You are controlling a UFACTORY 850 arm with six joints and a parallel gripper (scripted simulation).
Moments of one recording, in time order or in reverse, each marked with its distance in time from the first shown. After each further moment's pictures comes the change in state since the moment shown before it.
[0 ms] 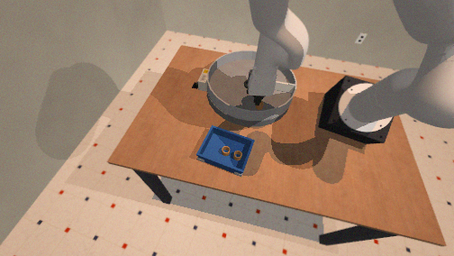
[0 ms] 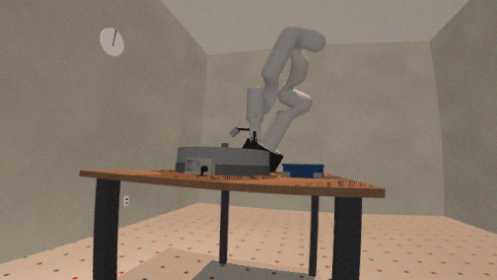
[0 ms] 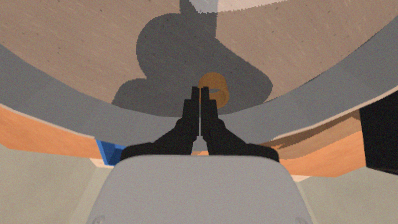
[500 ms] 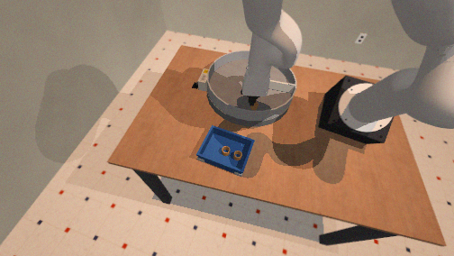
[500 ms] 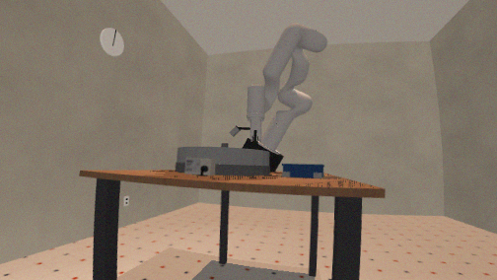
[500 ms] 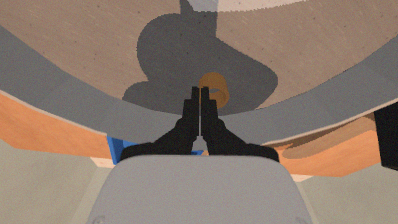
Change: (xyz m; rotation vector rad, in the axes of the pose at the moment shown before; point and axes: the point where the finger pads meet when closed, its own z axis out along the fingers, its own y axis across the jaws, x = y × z) arm -0.004 -0.024 0.000 0.001 0.000 -0.001
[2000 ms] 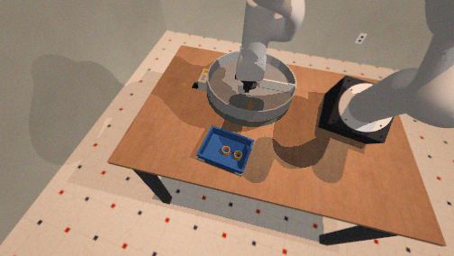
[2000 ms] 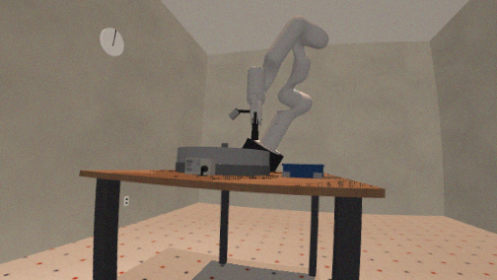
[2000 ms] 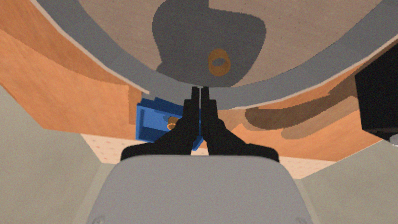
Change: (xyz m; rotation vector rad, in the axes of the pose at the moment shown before) arm 0.001 -0.030 -0.075 0.004 0.002 0.000
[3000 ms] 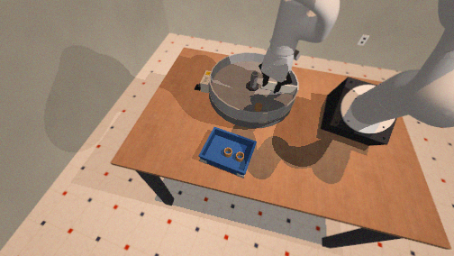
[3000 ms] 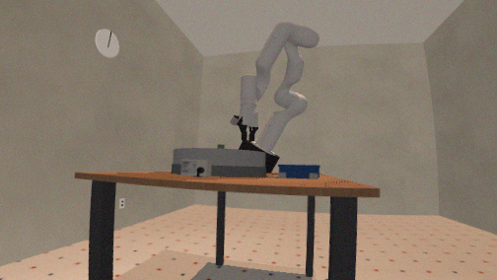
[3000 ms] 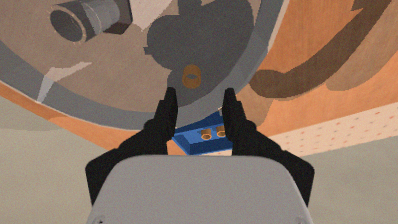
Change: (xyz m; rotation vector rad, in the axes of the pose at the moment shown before) arm 0.016 0.088 -0.010 0.004 -0.009 0.708
